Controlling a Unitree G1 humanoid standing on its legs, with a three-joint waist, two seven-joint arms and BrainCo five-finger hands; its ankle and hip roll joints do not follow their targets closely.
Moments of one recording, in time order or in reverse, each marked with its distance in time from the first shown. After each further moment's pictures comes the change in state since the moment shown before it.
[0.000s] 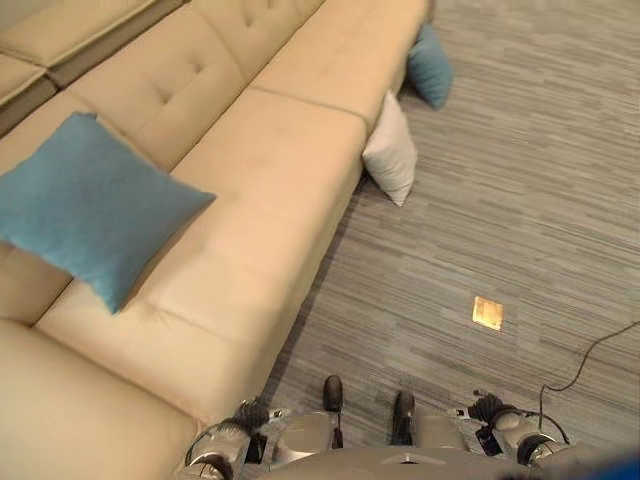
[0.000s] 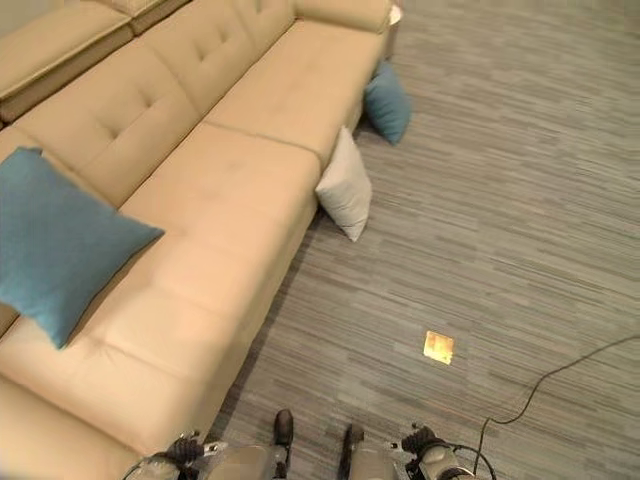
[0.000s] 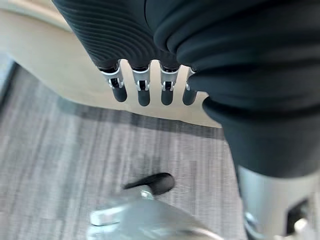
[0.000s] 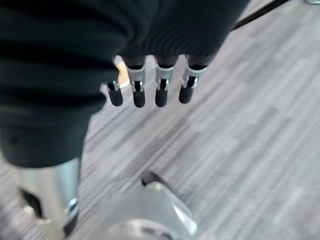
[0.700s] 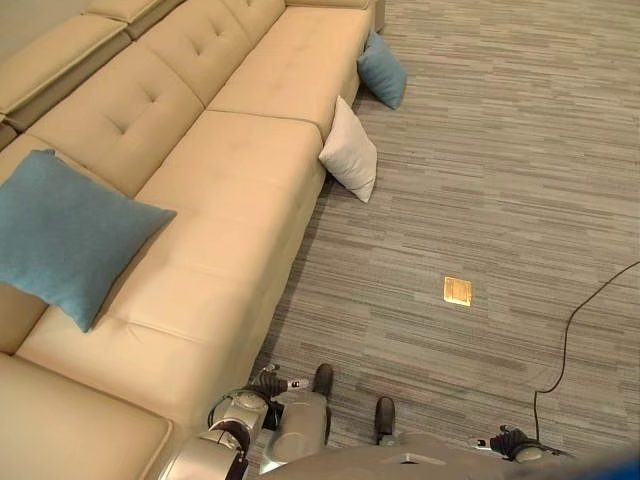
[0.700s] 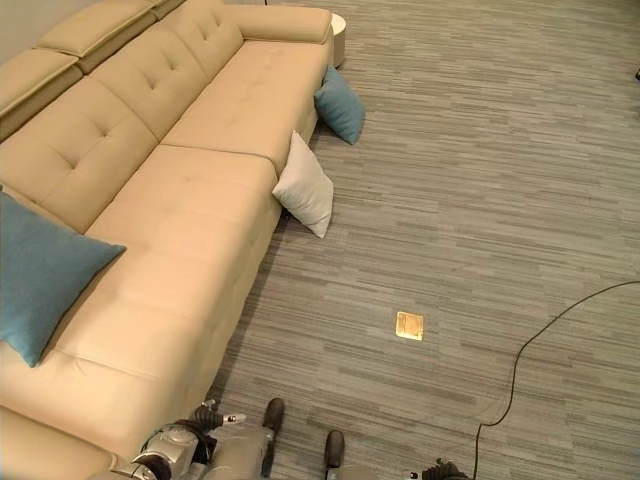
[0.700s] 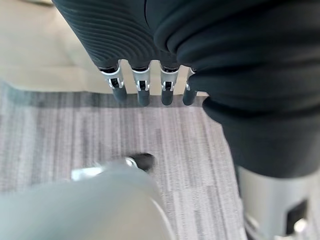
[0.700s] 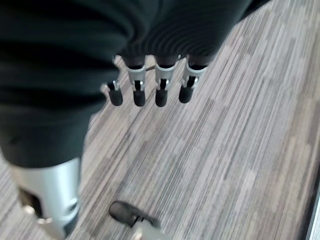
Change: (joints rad) left arm -0.155 -0.075 -0.079 0.027 0.000 0.000 -0.004; right arm 0.082 -0.024 -0.107 0.031 0.020 -0.004 -0.034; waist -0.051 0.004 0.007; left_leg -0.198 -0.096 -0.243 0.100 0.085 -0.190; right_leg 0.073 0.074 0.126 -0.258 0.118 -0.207
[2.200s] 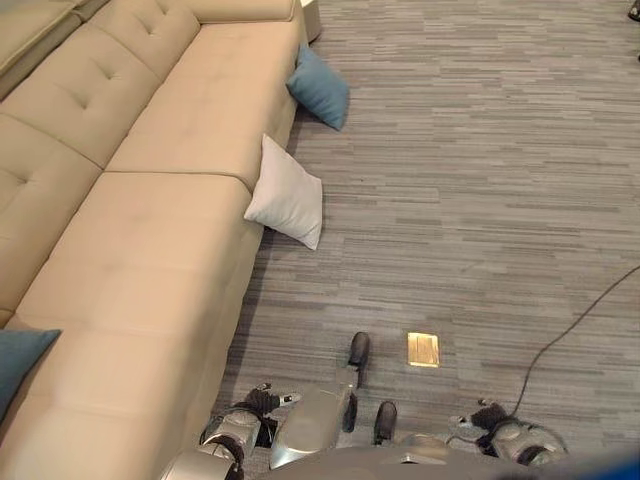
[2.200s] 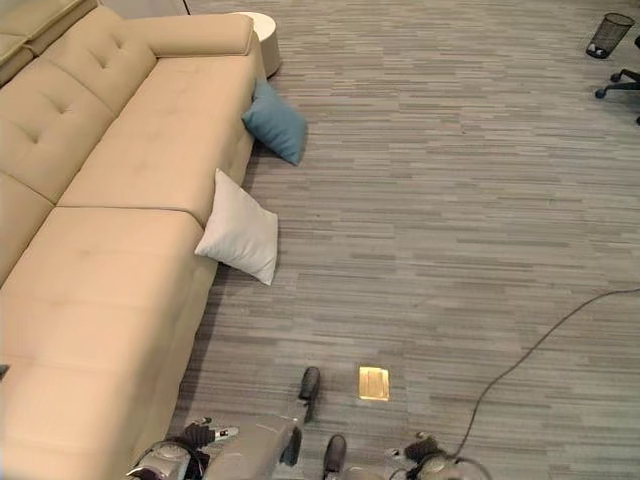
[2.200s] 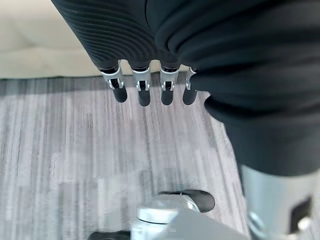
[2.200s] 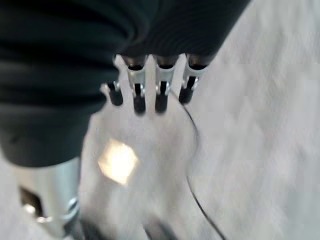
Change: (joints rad) left arm 0.088 0.021 0.045 0.043 -0.035 0.003 -0.004; right arm -0.063 -0.033 0.063 -0.030 -0.020 -0.036 -0.032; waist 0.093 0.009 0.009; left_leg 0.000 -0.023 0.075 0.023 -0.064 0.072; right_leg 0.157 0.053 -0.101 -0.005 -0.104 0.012
